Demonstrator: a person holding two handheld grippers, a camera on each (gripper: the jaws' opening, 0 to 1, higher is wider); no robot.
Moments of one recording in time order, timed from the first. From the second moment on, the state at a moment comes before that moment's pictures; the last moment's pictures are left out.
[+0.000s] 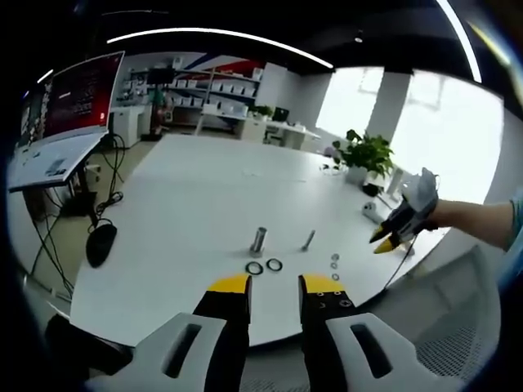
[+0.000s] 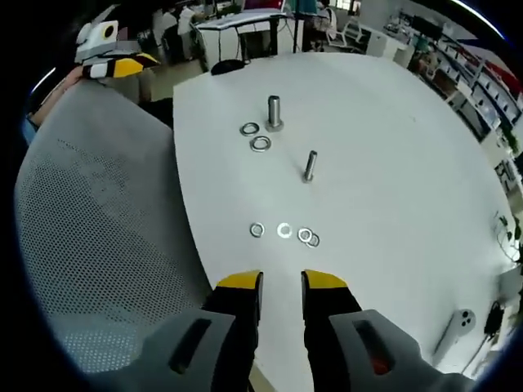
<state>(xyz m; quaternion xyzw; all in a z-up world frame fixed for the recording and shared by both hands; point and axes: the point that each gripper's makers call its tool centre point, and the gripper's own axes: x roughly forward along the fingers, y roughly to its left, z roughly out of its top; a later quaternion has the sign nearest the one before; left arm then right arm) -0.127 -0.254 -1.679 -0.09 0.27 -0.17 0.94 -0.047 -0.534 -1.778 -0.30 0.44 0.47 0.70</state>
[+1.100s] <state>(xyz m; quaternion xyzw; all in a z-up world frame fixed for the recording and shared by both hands) -0.127 -0.250 -1.680 -0.10 0.27 -0.16 0.94 -0.026 -0.488 -1.837 -0.35 0.44 0.51 0.65</state>
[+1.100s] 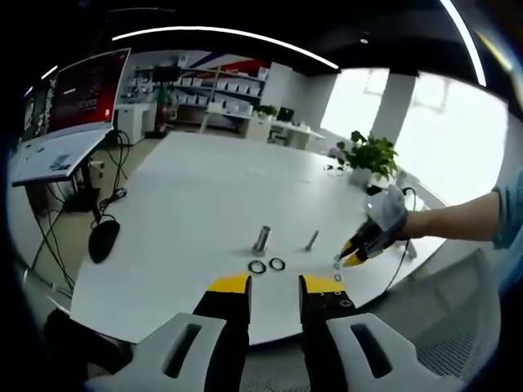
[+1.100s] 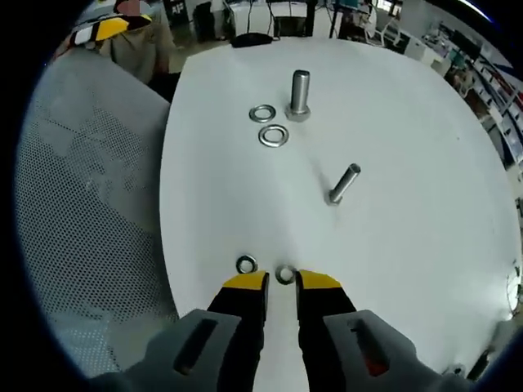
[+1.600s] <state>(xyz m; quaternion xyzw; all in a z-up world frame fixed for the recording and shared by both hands) -0.127 -0.250 -1.681 -0.10 0.27 -0.16 0.94 -0.022 -0.492 -1.847 -0.36 0.46 0.51 0.64</state>
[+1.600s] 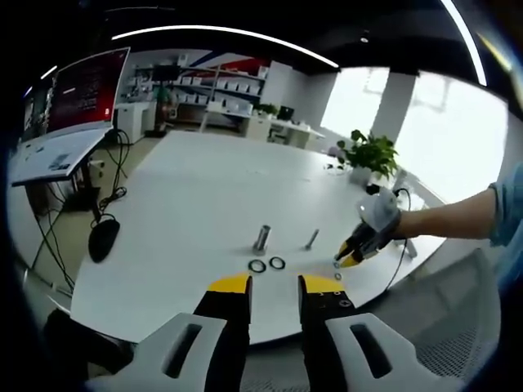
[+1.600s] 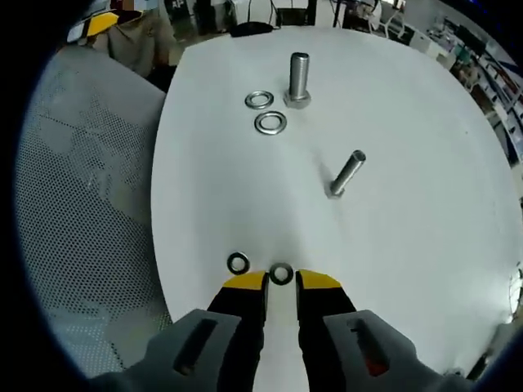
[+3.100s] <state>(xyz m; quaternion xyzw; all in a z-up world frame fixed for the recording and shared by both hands) -0.127 -0.252 -1.680 -0.10 0.27 -0.17 0.94 -0.022 -0.484 -1.841 -0.38 0.43 0.52 0.63</state>
